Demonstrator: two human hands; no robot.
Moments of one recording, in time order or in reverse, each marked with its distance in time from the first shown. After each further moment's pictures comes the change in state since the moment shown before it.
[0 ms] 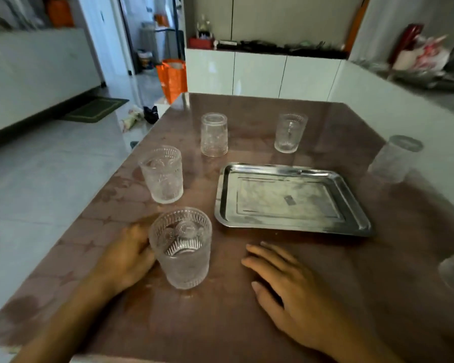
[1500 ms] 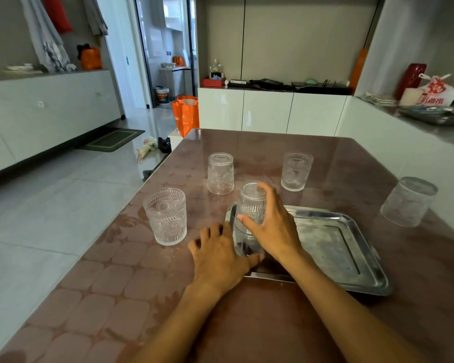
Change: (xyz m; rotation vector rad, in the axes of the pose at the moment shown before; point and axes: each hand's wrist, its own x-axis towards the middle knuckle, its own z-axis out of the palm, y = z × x) left_hand 0.072 0.131 0.087 0.364 0.061 -0.016; right_hand 0.182 0.076 0.004 0.242 0.463 0.215
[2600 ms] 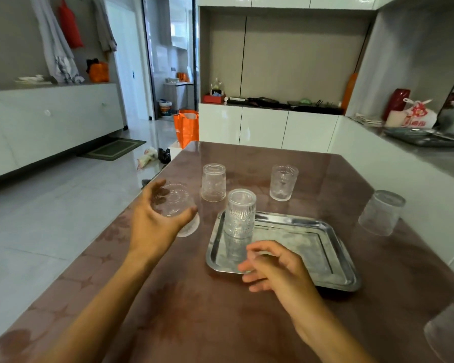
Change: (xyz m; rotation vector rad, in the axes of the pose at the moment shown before) left_hand -0.006 -0.039 -0.094 -0.663 0.541 -0.031; right_hand -0.103 -0.059 -0.098 0.775 -0.308 0.408
